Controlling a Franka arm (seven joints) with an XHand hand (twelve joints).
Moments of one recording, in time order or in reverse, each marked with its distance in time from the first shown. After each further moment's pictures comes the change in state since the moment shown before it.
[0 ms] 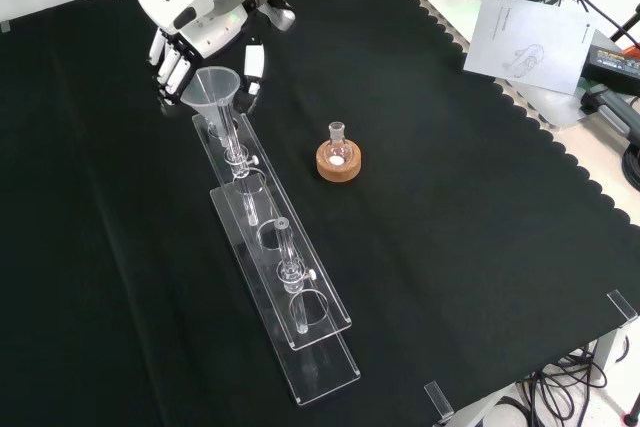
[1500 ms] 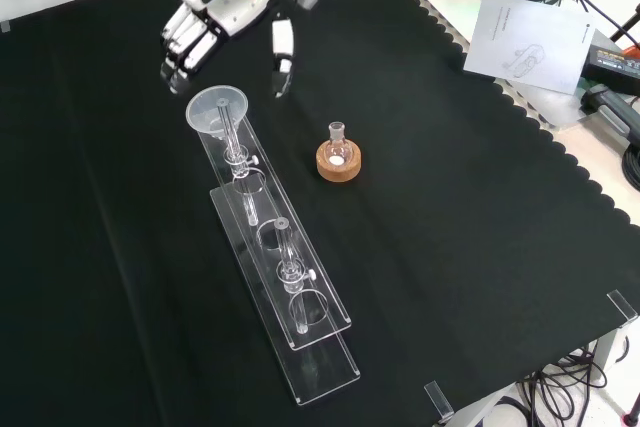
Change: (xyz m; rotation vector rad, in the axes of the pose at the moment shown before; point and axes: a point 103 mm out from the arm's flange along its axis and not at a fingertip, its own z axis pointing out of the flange) arm 0.004 -0.051 -0.016 -0.002 0.026 -0.004
